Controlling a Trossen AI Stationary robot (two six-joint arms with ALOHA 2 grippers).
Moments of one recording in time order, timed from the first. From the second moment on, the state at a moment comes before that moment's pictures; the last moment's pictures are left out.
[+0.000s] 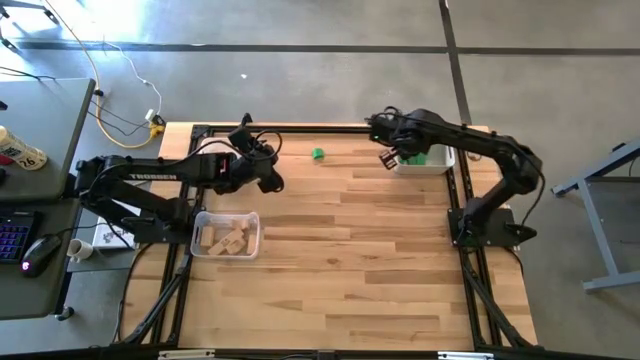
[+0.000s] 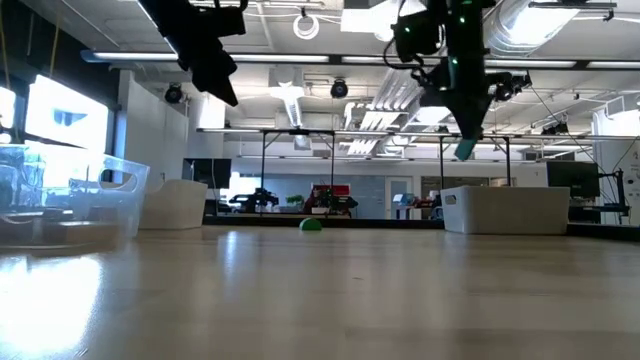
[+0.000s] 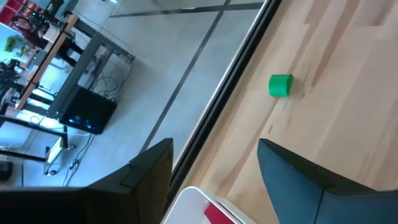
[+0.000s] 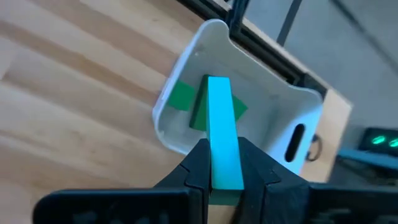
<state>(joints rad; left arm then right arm) 0.25 1.22 0.96 -0.57 -0.81 0.11 -0.46 1.57 1.40 -1.36 0.49 0.58</state>
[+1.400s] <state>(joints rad) 0.36 1.22 0.96 -0.39 -0.82 0.19 -0.77 1.43 1.03 -0.83 0.25 0.52</state>
